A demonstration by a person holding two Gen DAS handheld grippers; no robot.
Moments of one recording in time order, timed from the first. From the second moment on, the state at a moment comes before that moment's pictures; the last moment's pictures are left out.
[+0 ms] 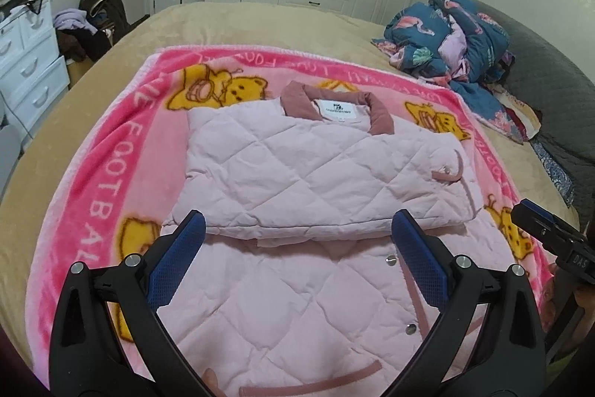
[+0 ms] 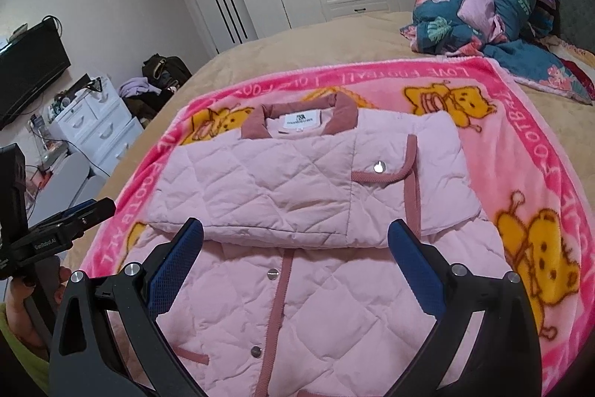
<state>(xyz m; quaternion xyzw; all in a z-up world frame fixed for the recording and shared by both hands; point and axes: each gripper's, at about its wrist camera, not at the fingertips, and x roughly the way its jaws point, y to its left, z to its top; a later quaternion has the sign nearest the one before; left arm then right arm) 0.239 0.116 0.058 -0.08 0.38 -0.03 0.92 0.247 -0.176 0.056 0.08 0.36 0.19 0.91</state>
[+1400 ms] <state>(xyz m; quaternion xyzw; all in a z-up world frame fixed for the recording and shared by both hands) 0.143 0.105 0.131 -0.07 0.29 -0.04 0.95 0.158 -0.205 0.134 0.04 0.27 0.19 0.94</state>
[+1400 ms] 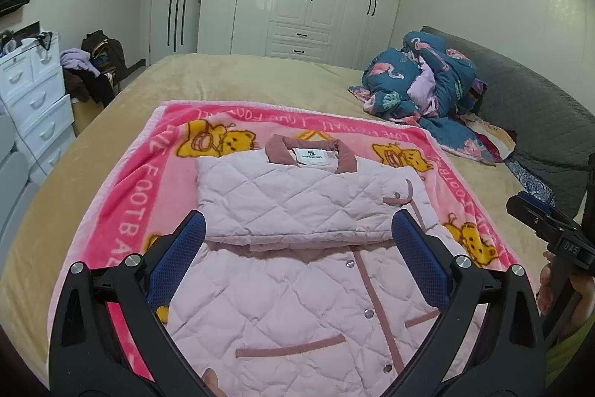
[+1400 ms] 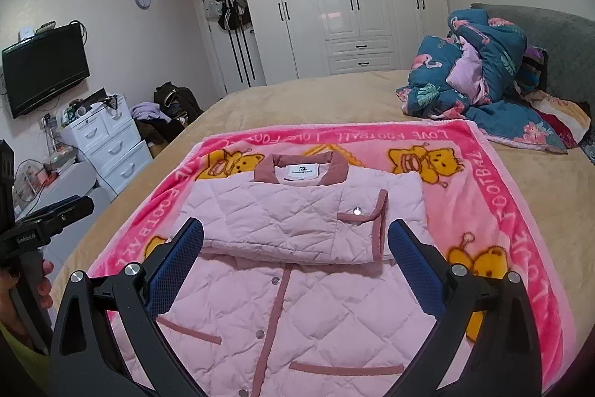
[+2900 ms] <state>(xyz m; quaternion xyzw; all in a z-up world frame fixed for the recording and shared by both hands) 0.075 0.126 0.043 -0.07 0.35 0.00 0.94 0.098 -0.262 0.049 0.02 0.33 0.17 0.93</state>
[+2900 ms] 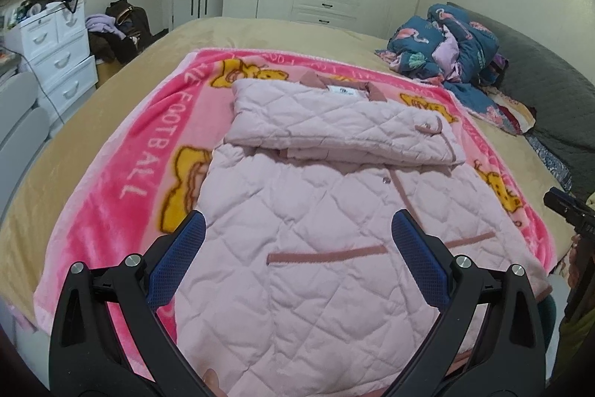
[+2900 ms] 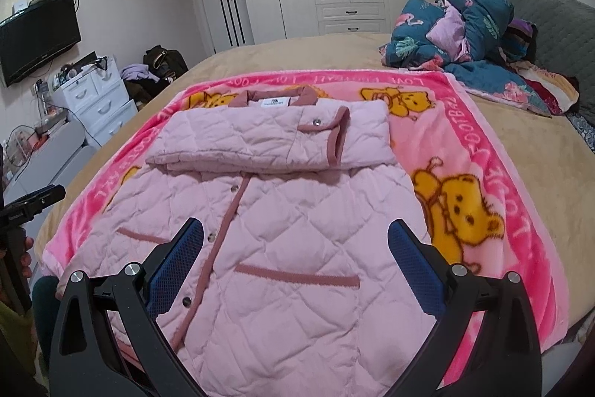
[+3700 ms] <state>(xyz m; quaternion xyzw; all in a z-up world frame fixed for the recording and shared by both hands) 0.051 0.172 -0.027 -0.07 0.43 0.06 0.90 0.088 -0.299 0.000 0.00 0.39 0.14 0.91</state>
